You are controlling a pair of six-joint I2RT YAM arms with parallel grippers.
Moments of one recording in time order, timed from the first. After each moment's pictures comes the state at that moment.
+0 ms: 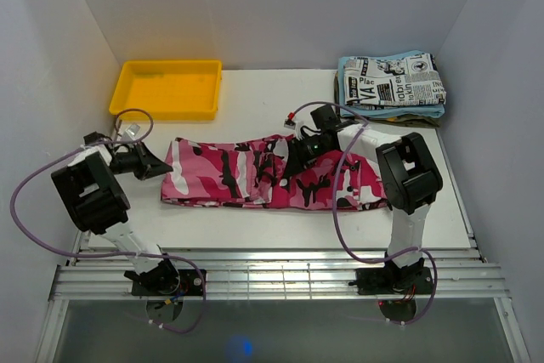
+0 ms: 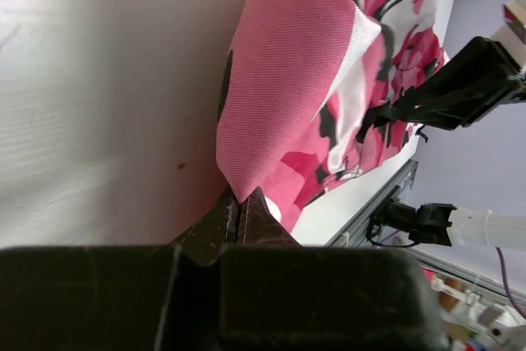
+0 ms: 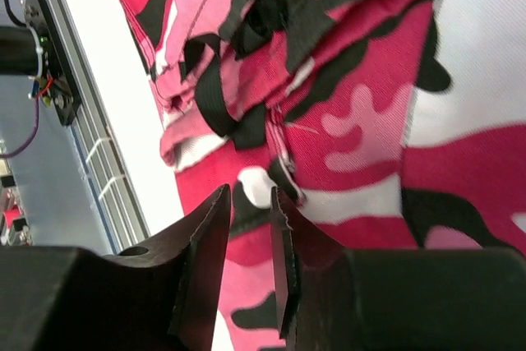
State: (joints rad) left arm 0.54 1.81 1.08 -0.72 0.98 0.17; right arm 0.48 1.95 1.26 -0.40 -0.88 -0.06
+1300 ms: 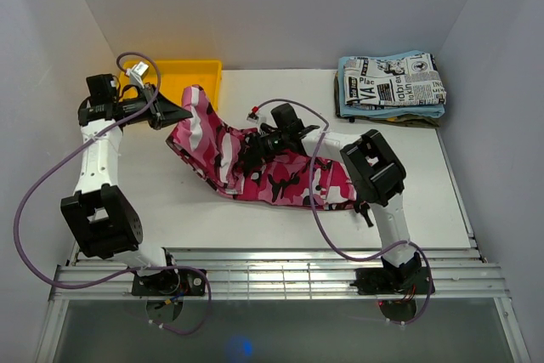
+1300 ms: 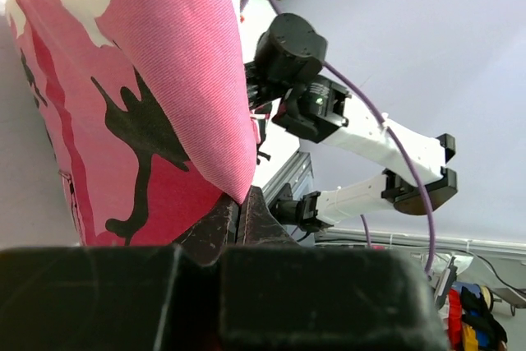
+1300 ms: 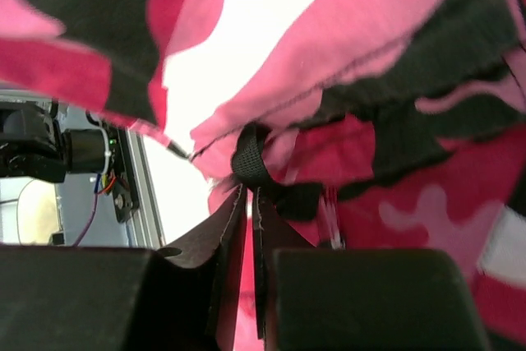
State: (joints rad) left arm 0.27 1.53 1.40 -0.66 1.20 -0.37; right arm 0.67 2.15 1.45 0.01 -0.87 0.37
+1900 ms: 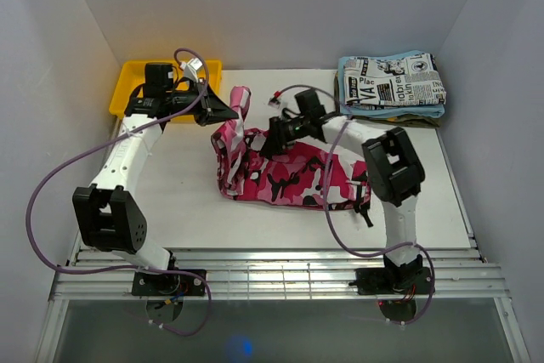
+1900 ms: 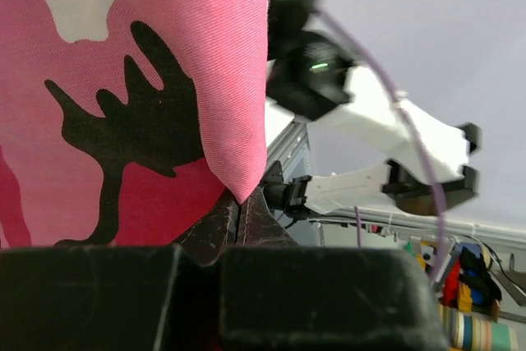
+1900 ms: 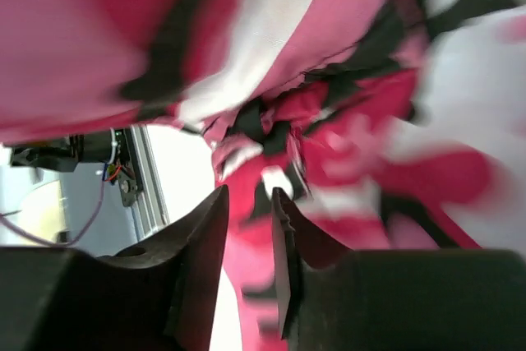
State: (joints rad) left arm -0.08 1.54 1.43 -0.54 0.99 -0.61; right arm 0.60 2.15 1.47 -0.08 -0.91 0.33
